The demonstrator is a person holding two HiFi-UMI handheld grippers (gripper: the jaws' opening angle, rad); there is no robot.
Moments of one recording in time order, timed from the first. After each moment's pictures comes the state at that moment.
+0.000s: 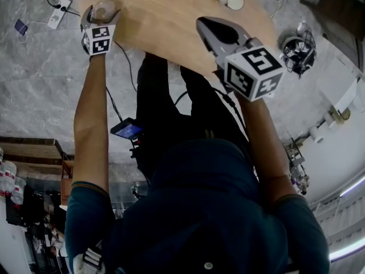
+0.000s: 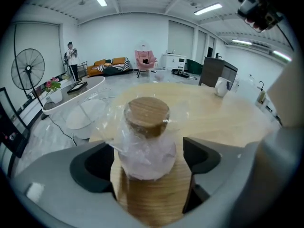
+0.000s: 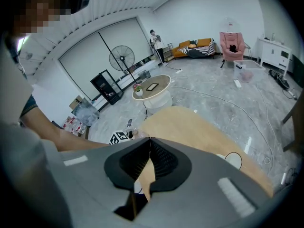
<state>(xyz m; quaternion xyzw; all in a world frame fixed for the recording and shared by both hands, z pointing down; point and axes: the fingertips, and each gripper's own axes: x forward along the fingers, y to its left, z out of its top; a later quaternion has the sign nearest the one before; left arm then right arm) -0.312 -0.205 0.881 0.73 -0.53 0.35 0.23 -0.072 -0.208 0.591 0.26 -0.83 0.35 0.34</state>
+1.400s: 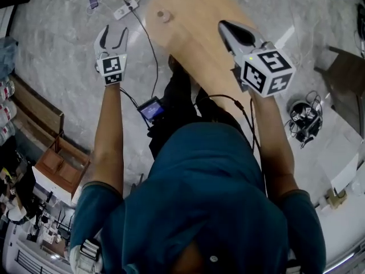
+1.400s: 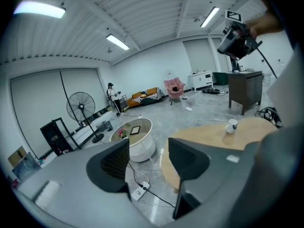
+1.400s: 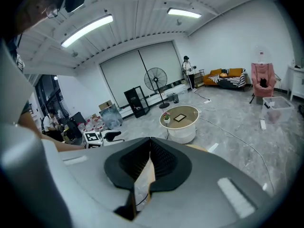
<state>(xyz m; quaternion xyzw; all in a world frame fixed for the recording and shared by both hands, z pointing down) -0.369 -0.085 0.524 0.62 -0.72 0.29 0.07 -0.082 -0.201 0.392 0.15 -0.93 0.22 0.24</state>
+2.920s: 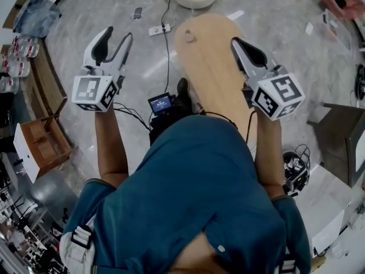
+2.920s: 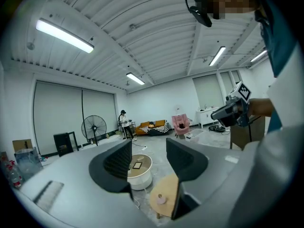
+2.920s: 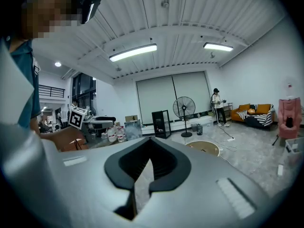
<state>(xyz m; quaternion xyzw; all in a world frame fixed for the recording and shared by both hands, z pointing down) -0.239 0.096 0.171 0.62 -0.78 0.11 -0.01 -0.028 -0.060 0.192 0.02 -0.99 0.08 0.10</state>
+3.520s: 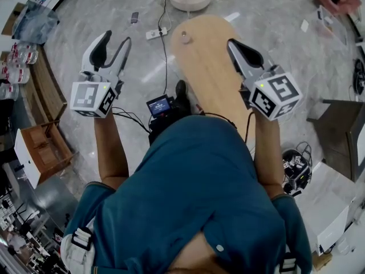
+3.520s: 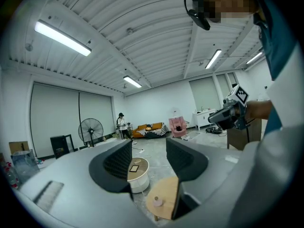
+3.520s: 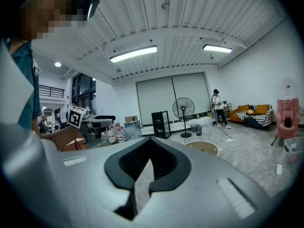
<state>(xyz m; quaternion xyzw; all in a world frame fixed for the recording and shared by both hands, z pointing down) -0.210 0.109 0.159 0.63 -0.77 0.11 -0.03 -0.007 -0.044 0.189 0.03 -0.99 0.08 0.10</state>
